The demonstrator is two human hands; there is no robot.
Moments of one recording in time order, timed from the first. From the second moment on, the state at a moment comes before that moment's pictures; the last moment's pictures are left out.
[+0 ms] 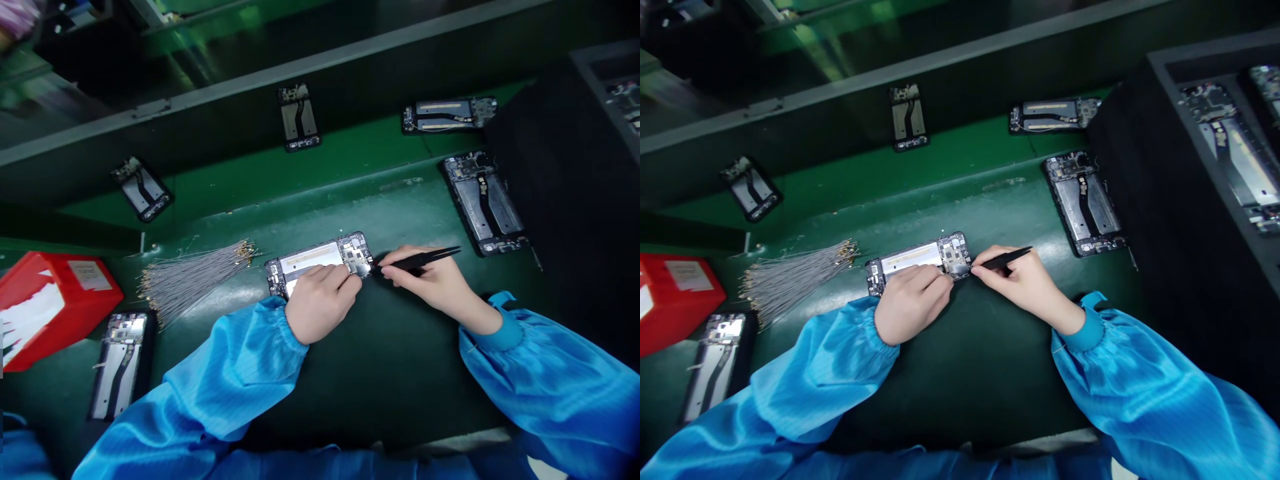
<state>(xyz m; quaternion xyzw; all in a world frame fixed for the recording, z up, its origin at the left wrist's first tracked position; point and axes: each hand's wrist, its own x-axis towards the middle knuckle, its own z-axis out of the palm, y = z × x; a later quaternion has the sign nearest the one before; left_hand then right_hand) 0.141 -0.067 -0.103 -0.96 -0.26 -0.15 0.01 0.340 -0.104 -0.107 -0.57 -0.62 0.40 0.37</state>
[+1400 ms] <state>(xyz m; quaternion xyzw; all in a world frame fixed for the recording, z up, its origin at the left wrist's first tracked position) 0.141 -0.026 -0.107 -0.96 -0.22 -0.13 -0.15 0.340 -0.064 -0.102 -0.44 -0.84 0.21 0.23</state>
